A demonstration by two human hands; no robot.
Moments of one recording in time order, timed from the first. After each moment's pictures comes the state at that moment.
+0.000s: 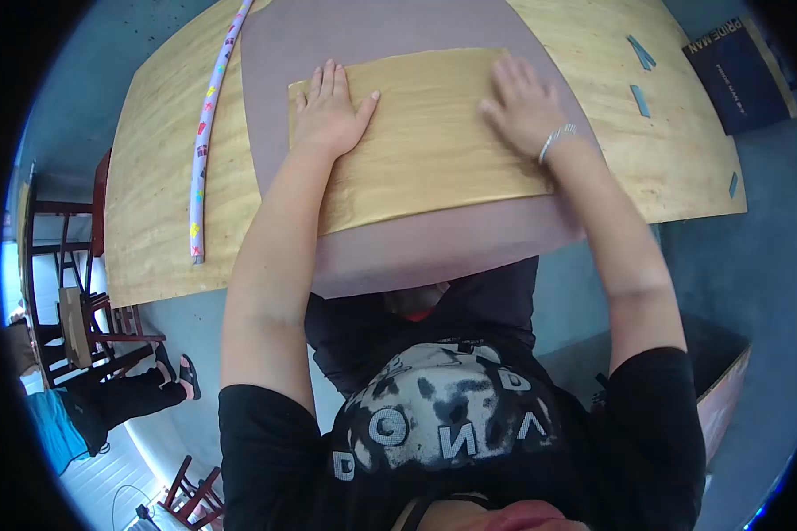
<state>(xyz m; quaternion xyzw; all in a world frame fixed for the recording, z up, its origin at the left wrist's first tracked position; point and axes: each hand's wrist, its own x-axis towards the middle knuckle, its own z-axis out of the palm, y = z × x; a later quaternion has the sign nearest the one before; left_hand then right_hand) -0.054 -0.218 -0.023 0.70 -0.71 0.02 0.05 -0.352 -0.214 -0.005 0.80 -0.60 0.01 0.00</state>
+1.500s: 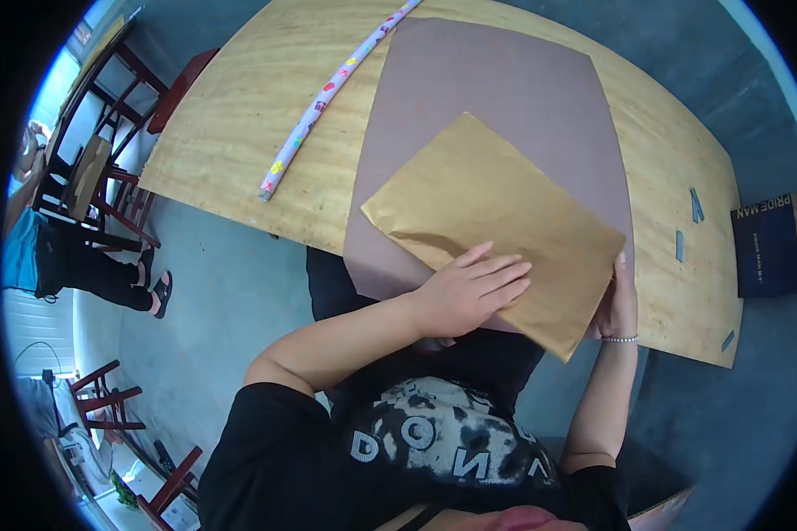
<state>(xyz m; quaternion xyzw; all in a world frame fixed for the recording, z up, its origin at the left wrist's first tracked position) -0.116 -0.023 -0.005 0.39 -0.86 -0.03 0.33 -0.395 -0.113 0.019 0.29 -0.52 0.46 -0.66</state>
